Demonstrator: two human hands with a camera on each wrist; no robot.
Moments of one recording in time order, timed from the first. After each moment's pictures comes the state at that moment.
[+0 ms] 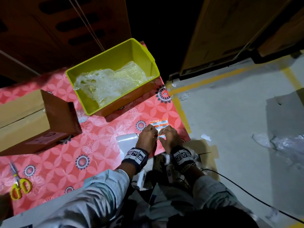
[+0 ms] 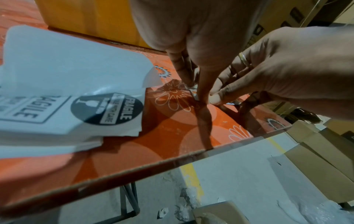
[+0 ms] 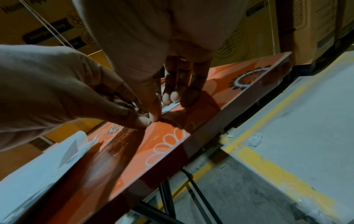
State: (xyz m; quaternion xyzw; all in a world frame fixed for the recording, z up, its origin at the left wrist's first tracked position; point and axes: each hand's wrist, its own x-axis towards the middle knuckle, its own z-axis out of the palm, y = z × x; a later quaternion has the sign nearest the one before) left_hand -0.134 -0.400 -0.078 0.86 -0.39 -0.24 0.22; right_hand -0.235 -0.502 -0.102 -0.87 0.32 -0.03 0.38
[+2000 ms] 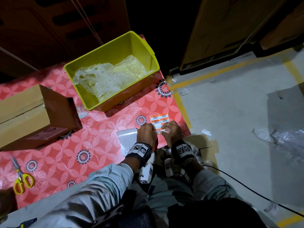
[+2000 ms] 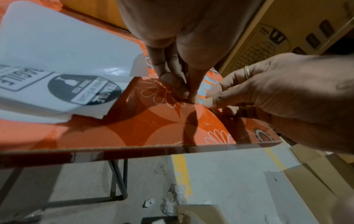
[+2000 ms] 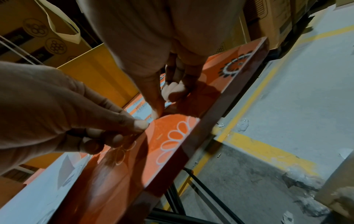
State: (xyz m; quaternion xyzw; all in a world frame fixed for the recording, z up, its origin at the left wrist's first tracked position) left_hand -0.139 -0.409 -0.058 0.91 -0.22 -0.30 0.18; right_hand -0.234 -0.502 -0.105 -0.77 0.42 -0.07 0.47
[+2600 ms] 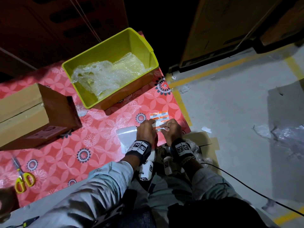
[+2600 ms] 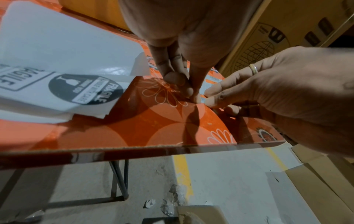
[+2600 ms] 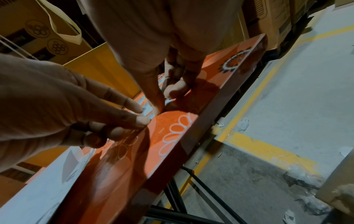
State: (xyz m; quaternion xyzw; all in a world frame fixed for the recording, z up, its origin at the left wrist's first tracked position) left_hand -0.136 -0.408 -0.063 0.90 -0.25 -0.29 0.19; right_hand -0.235 -0.498 -0.099 -0.77 0.42 -0.06 0.46
